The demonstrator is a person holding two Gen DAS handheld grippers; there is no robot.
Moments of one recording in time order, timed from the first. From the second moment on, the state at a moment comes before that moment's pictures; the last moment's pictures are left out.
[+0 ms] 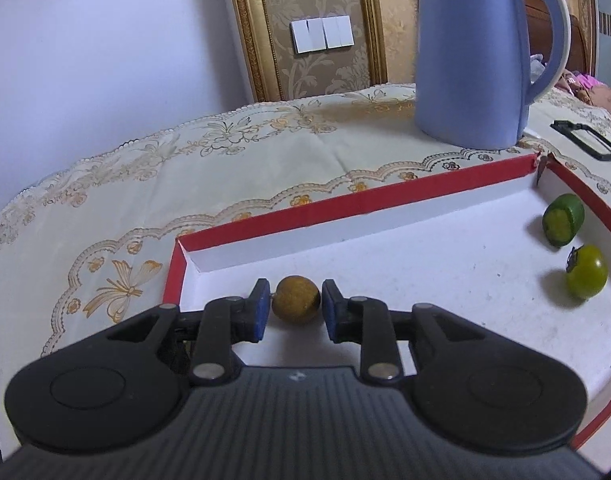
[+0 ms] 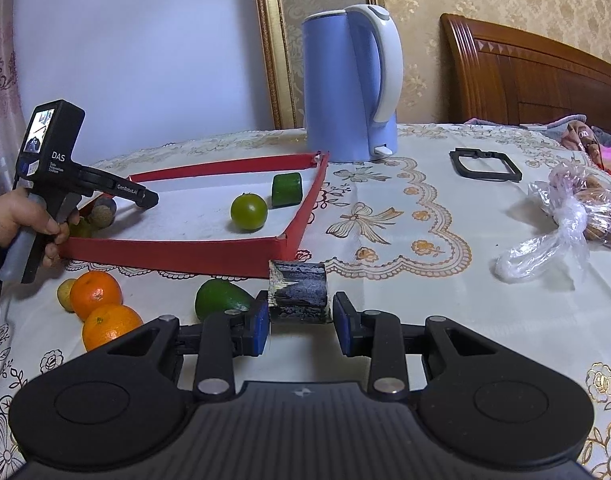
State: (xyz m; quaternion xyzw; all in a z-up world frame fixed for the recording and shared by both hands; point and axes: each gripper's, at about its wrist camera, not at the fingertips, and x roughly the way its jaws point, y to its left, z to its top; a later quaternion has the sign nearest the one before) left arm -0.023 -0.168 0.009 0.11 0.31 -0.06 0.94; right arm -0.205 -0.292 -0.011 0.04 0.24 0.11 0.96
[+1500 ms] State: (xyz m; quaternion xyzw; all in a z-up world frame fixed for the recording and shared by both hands) left arm -0.073 -0.095 0.045 -0.11 0.14 -0.07 0.98; right arm -0.153 -0.221 0.051 -0.08 0.20 0.09 0.97
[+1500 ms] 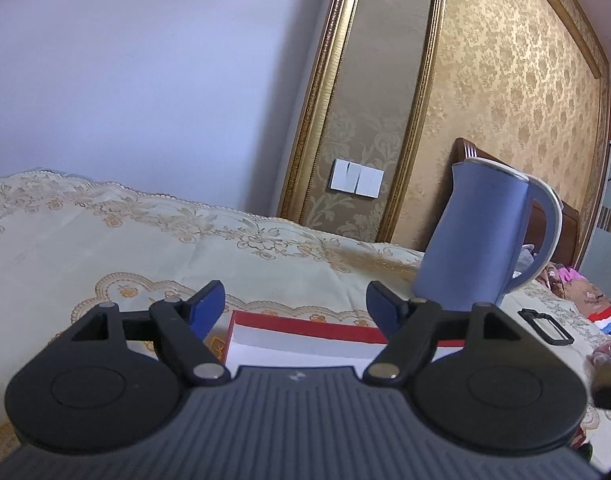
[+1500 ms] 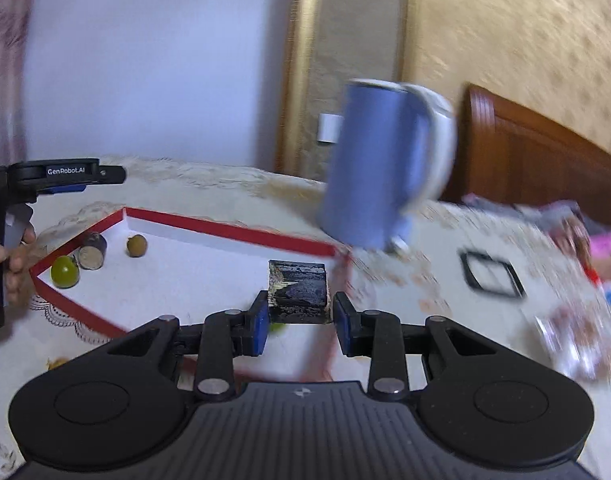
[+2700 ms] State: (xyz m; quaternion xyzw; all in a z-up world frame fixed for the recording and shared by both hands) left arm -0.063 -0.098 0.034 -0.10 0.16 -0.05 0.98; right arm -0.111 -0.193 0.058 -0.09 0.21 0.11 0.97
